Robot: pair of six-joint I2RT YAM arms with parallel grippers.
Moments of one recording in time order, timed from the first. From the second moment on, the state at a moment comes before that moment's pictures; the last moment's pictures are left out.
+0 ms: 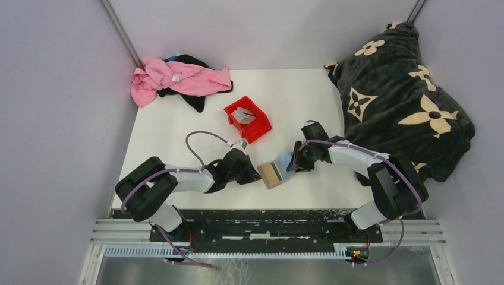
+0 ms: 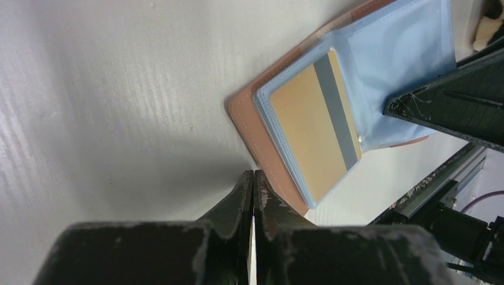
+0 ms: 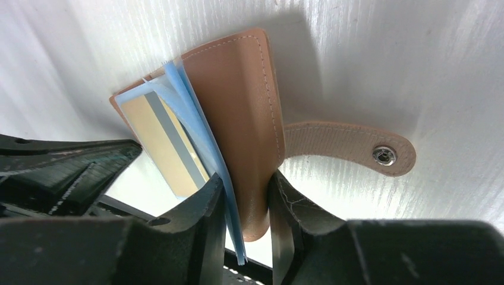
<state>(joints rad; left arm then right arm) -0.84 1.53 0.51 0.27 0.01 -0.93 0.47 1.52 0.78 -0.38 -0.25 0.65</state>
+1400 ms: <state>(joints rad) -0.85 1.52 0.39 0.49 0.02 -1.07 0.31 1.55 0.71 -0.30 -0.51 0.93</state>
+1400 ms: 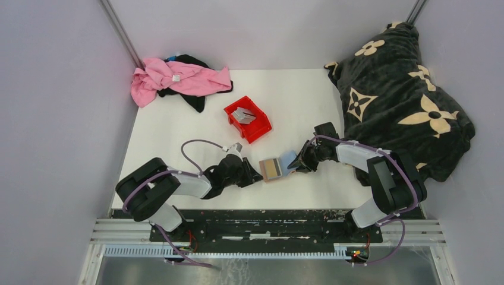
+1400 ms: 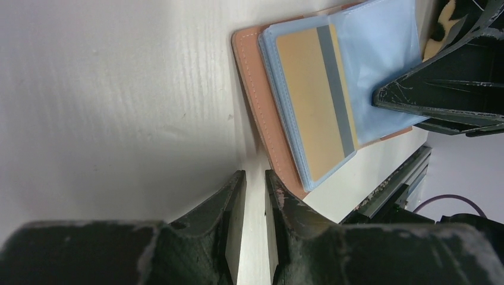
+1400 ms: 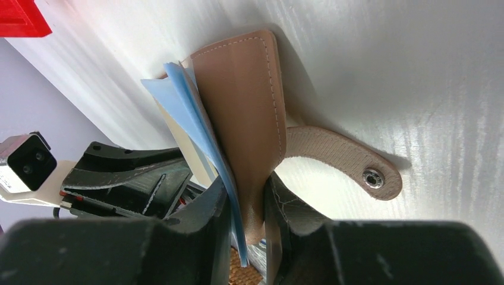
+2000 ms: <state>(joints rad) -0.84 1.59 0.43 0.52 0.05 -1.08 0.30 1.55 0.71 -0.30 -0.50 0.93</state>
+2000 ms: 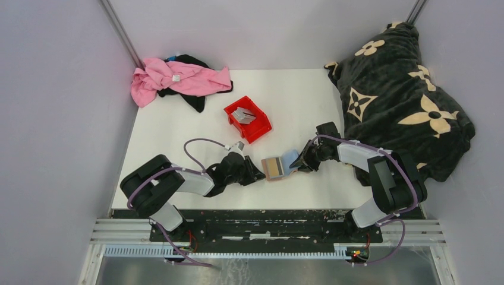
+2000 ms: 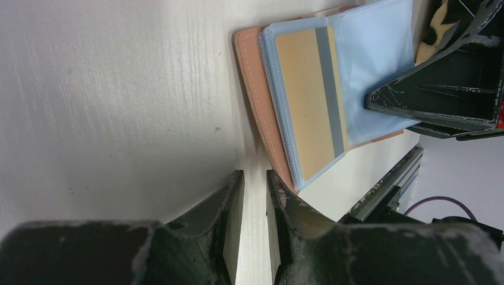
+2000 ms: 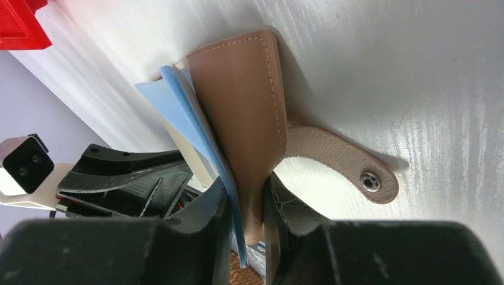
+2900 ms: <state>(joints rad) -0.84 1.63 0.54 0.44 0.04 -1.04 0.39 1.55 0.72 -0.40 -0.41 0.79</state>
